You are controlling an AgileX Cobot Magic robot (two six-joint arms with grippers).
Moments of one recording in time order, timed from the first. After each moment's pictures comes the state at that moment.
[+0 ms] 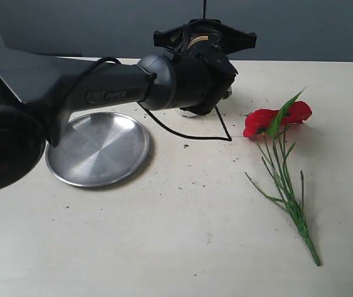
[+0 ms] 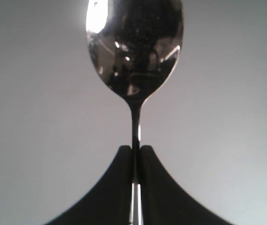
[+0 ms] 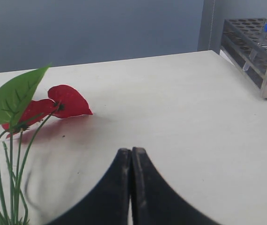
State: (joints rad) left arm -0.70 2.29 -1.78 -1.36 -0.79 -2.09; right arm -0.08 0.01 0.00 0.17 0.34 -0.11
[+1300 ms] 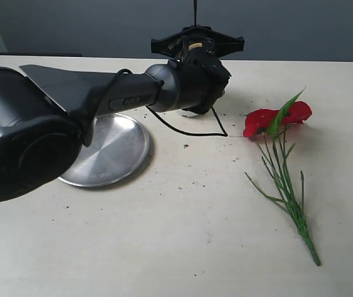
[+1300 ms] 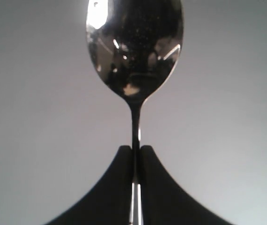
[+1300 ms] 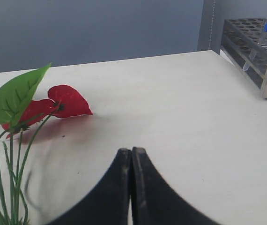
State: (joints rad) left arm -0.64 2.44 -1.94 -1.37 -0.79 -2.09; right arm -0.08 0.01 0.00 0.17 0.34 -0.11
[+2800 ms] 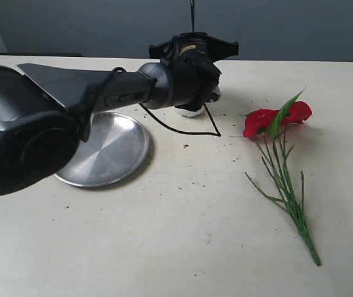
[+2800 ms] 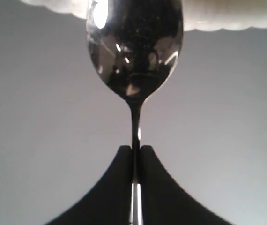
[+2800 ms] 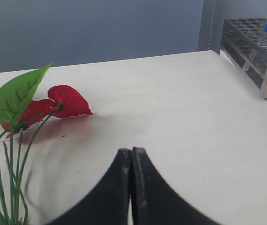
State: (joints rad) left arm -0.61 2.45 -1.94 -1.40 -0.70 -2.09; right arm -0.08 0.01 0.00 0.17 0.34 -0.11
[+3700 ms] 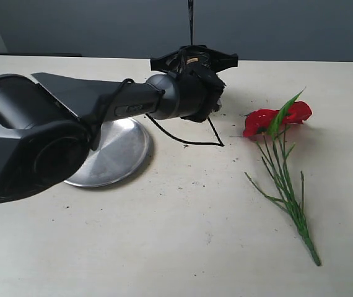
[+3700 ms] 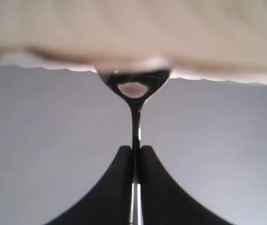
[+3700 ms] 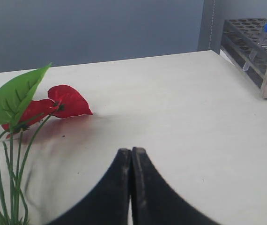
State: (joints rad) left arm -0.63 2.49 -1.94 -1.45 -0.75 -2.09; right arm -0.08 0.01 0.00 0.17 0.34 -0.11
